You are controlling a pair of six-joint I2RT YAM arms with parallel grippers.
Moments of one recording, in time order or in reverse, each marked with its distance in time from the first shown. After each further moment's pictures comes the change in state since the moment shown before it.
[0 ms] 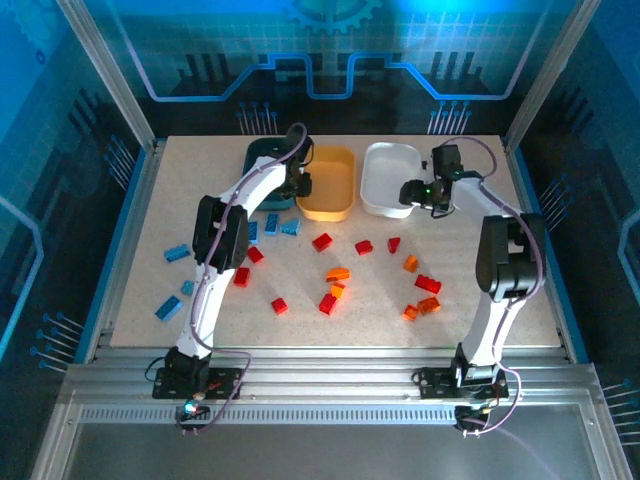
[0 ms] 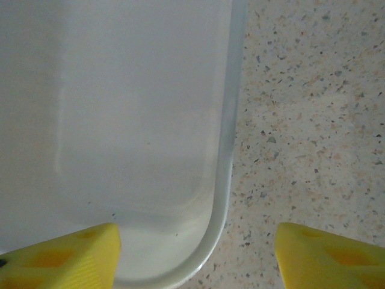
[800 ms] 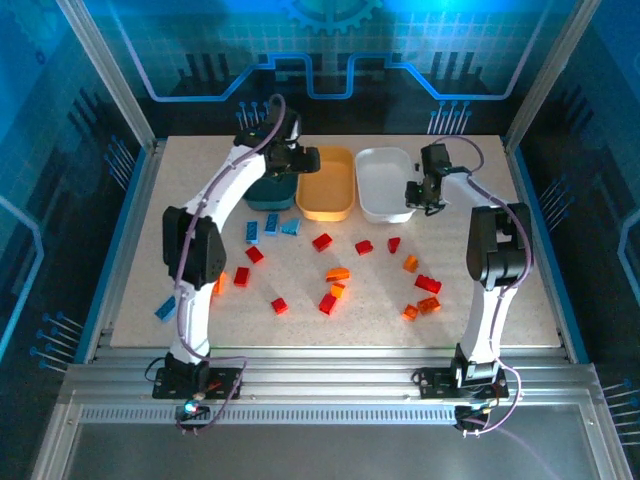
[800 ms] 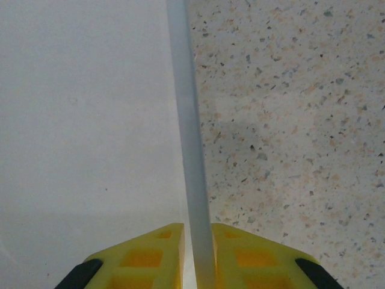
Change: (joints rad) left arm 0.008 -0.365 -0.171 0.051 0.100 -0.048; right arm 0.037 0.088 0.074 -0.041 0.108 -0.027
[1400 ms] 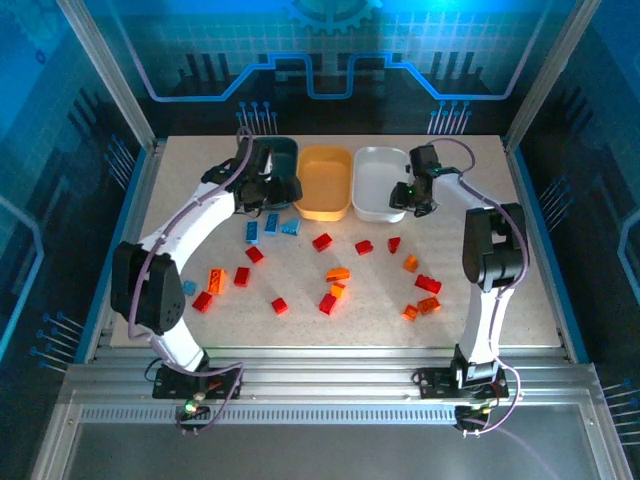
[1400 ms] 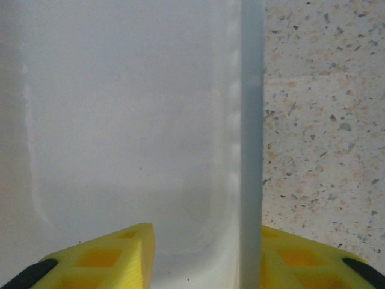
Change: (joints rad) left arm 0.018 -0.414 -0.589 0.179 0.061 -0.130; right arm 0.055 -0.007 0.000 -0.013 -0.055 0.127
